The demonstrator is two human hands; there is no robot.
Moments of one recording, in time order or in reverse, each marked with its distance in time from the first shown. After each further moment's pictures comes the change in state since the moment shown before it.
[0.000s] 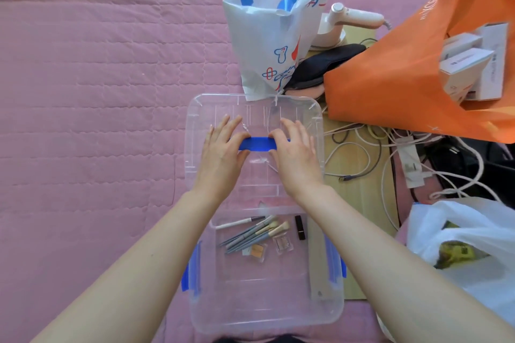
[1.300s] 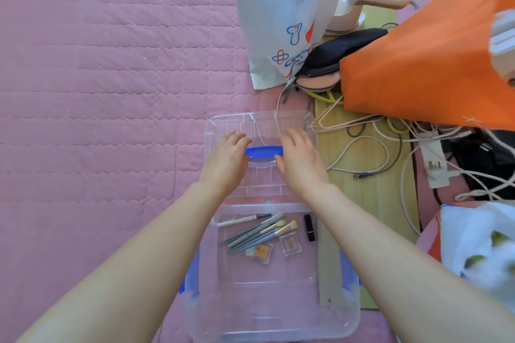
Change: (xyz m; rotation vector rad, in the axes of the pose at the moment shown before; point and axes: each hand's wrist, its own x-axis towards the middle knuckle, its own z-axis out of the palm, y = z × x) left_hand -0.007 -0.032 0.042 0.122 -0.269 -0.107; right_hand 0.008 0.028 0.058 -0.064 -0.147 -0.019
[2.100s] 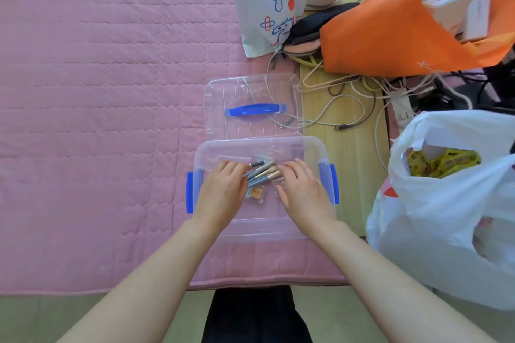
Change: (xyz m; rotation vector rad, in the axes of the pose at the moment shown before) left_hand -0.182 0.043 0.016 -0.036 0.203 0.136; right_hand -0.196 -0.010 0.020 0.078 0.115 -0.080
